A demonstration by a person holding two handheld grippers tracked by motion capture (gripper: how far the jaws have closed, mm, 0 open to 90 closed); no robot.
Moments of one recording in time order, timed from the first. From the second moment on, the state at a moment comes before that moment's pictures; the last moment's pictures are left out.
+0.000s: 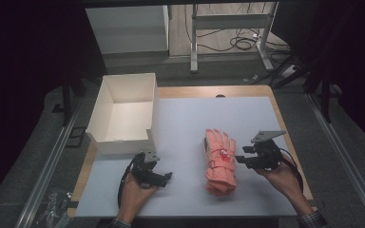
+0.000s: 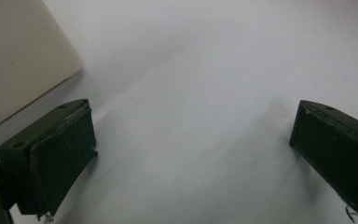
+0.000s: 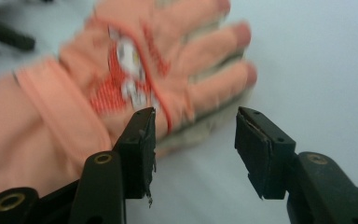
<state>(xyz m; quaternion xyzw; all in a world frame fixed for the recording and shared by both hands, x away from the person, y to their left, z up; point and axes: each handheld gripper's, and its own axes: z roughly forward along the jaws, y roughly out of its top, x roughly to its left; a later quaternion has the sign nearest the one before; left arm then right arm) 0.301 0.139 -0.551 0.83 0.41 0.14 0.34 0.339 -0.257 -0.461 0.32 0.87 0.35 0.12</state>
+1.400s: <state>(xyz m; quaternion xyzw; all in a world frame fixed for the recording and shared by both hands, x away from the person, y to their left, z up) 0.301 0.139 -0.551 0.83 0.41 0.14 0.34 0.321 -0.197 -0.529 0.29 0.87 0.38 0.08</state>
